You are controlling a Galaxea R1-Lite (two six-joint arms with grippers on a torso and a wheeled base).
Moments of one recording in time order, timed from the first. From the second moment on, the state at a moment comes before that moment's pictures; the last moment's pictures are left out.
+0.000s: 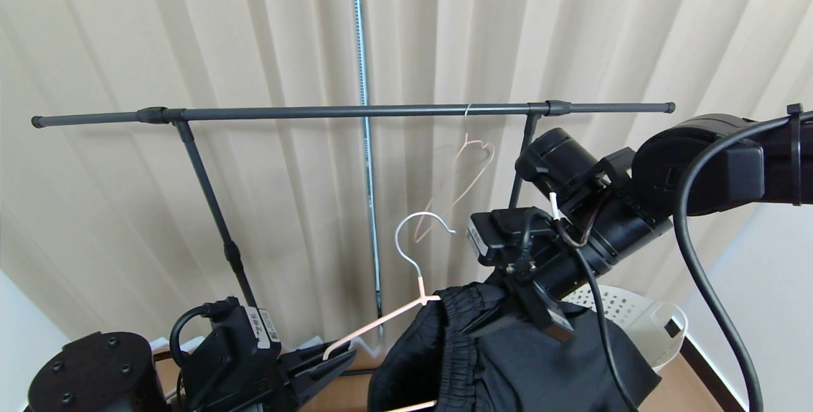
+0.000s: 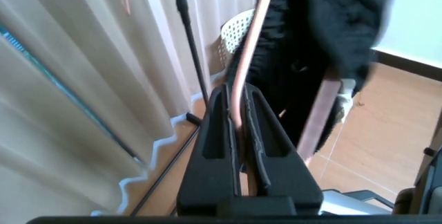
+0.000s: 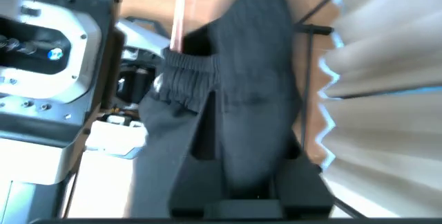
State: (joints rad) left arm -0.67 1.72 -0.01 -1.50 -0.23 0.19; right arm 0.58 1.93 -1.50 0.74 0.64 -0.97
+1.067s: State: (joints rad) left arm -0.47 1.80 -0.09 -1.50 -0.26 0.08; right arm 0.64 1.84 -1.52 0.65 0.12 -0.83
